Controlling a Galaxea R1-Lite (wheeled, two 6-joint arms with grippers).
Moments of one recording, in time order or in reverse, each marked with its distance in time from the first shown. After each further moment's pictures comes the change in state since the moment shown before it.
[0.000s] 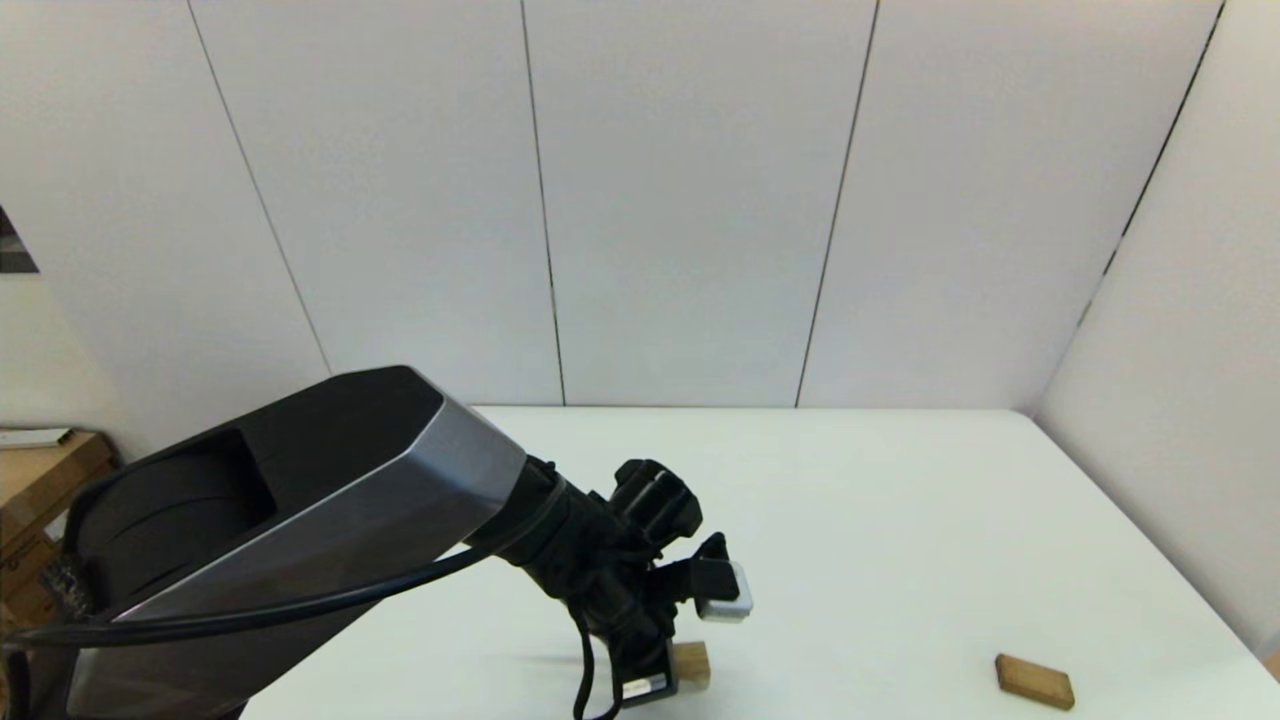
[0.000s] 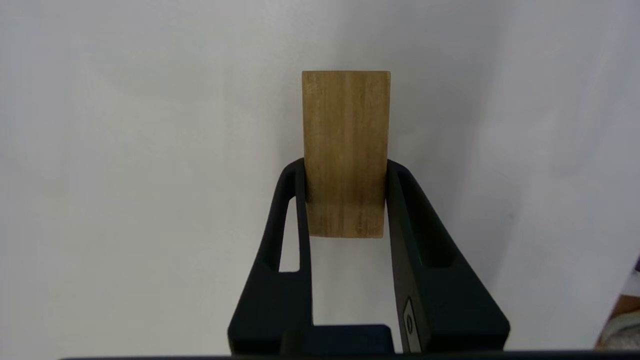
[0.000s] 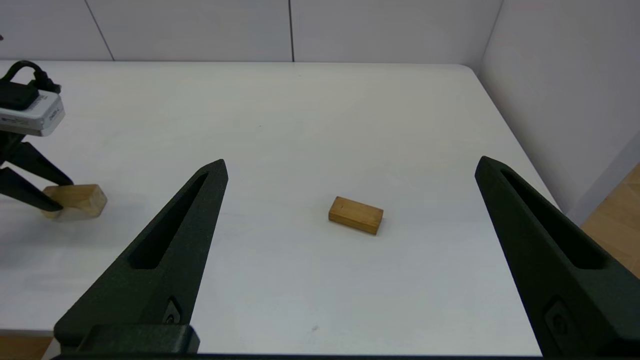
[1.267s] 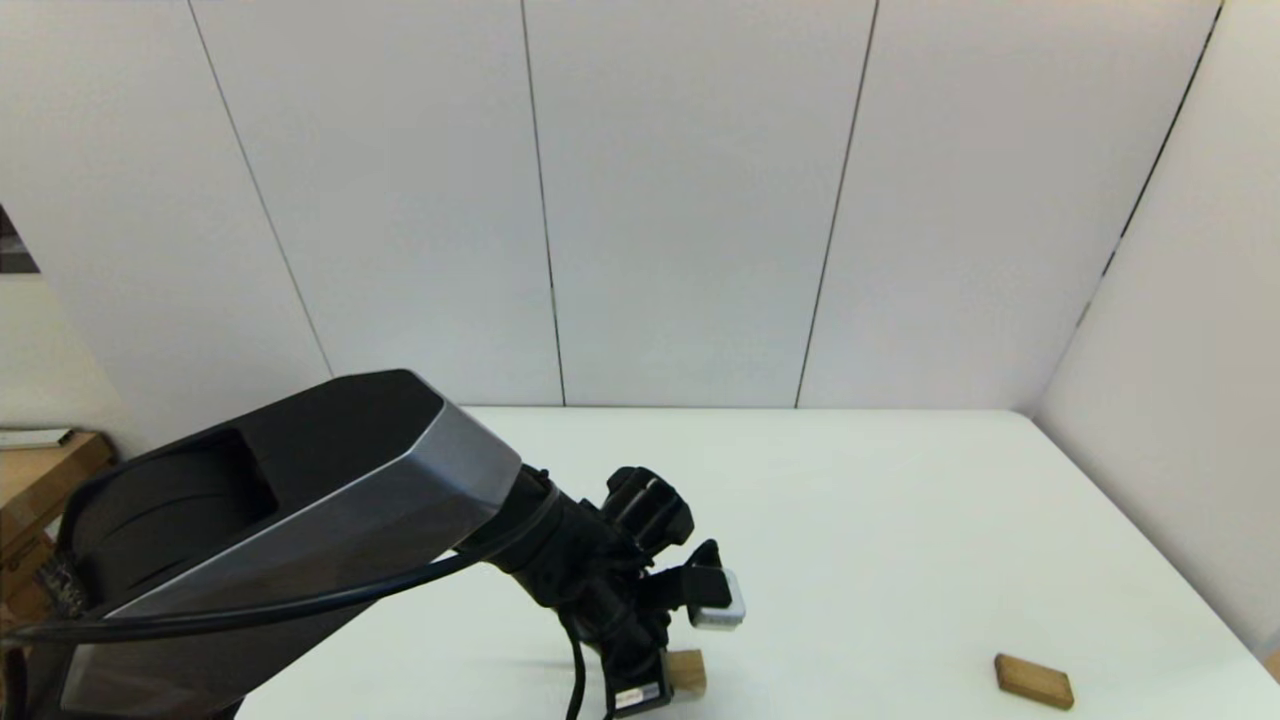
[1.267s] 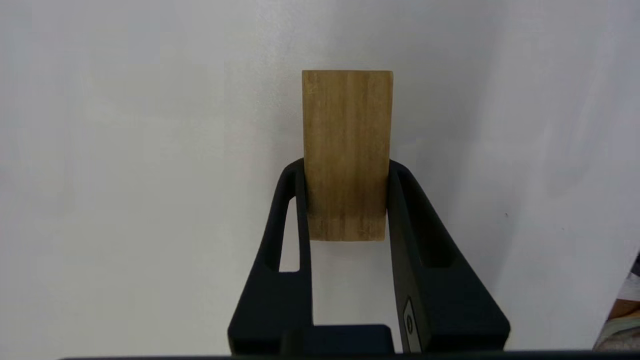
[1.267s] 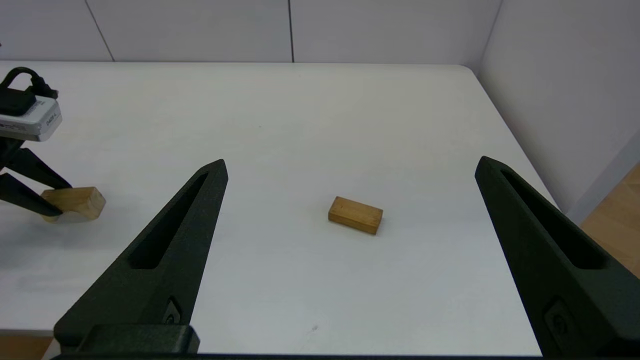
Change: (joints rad) left arm 0.005 -0.001 0.047 -0.031 -0.023 -0.001; right arm 0.000 0.000 0.000 0.000 0.000 0.000
